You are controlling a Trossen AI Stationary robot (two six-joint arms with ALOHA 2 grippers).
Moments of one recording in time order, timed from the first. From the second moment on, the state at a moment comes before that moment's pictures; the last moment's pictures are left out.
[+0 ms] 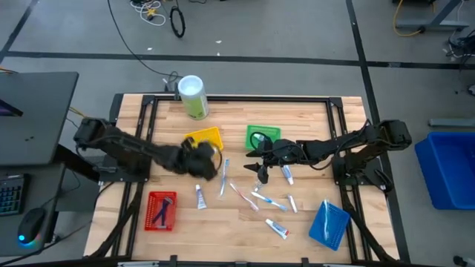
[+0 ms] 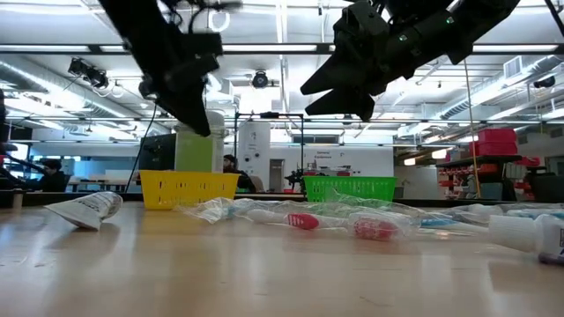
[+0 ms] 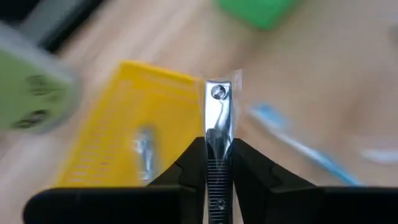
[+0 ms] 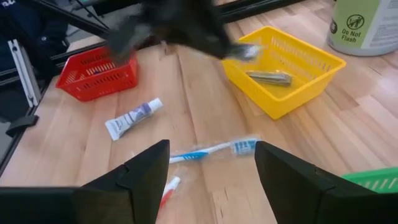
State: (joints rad) left arm -0.19 1.48 0.95 -0.63 -0.65 -0.69; right arm 0.06 1.50 0.77 0.27 0.09 0.30
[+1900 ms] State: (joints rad) left arm 0.21 1.54 1.11 -0.28 -0.33 -0.23; right arm 0.18 1.40 0.80 -0.77 0.10 0.93
